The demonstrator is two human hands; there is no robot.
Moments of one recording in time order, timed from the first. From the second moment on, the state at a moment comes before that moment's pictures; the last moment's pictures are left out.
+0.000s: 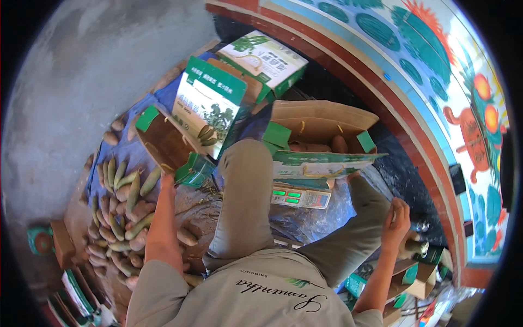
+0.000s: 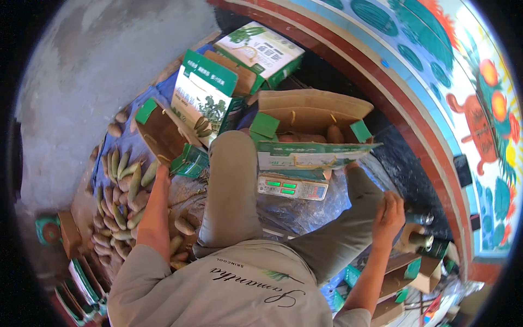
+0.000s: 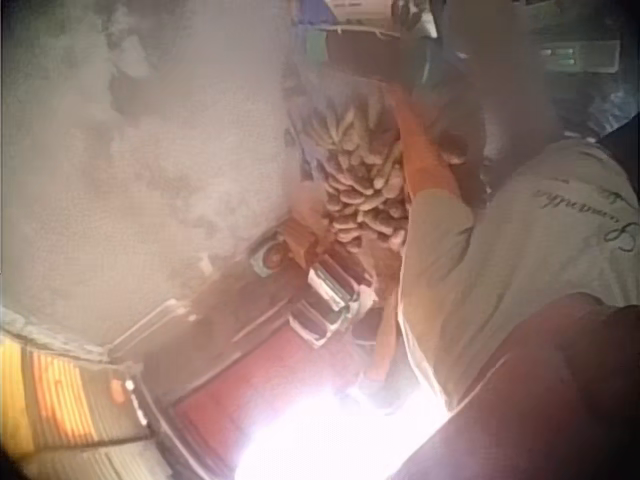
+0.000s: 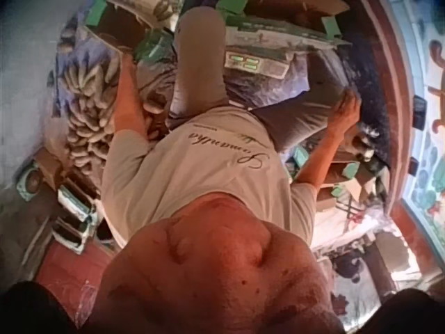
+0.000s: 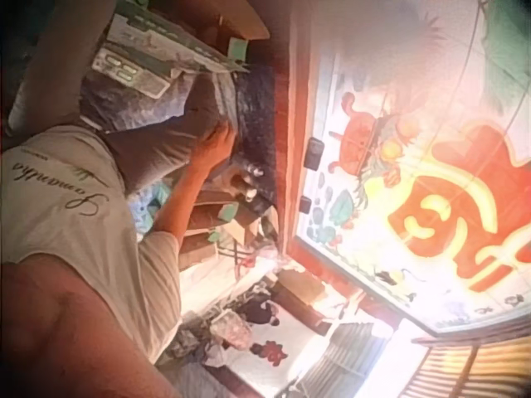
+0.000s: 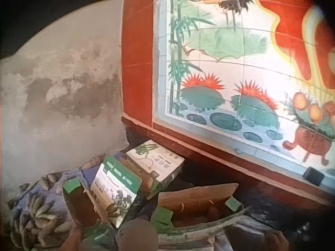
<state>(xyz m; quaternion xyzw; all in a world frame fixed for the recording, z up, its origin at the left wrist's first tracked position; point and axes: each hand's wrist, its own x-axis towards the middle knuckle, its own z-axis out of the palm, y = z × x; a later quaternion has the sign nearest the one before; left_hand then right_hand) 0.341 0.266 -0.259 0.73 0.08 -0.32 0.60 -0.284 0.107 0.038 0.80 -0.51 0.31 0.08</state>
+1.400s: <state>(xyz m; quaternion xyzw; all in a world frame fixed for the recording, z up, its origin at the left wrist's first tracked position) 0.282 0.242 -0.245 0.85 -0.07 -0.22 0.47 -0.538 0.298 -0.144 0.29 -0.95 0.09 -0.05</state>
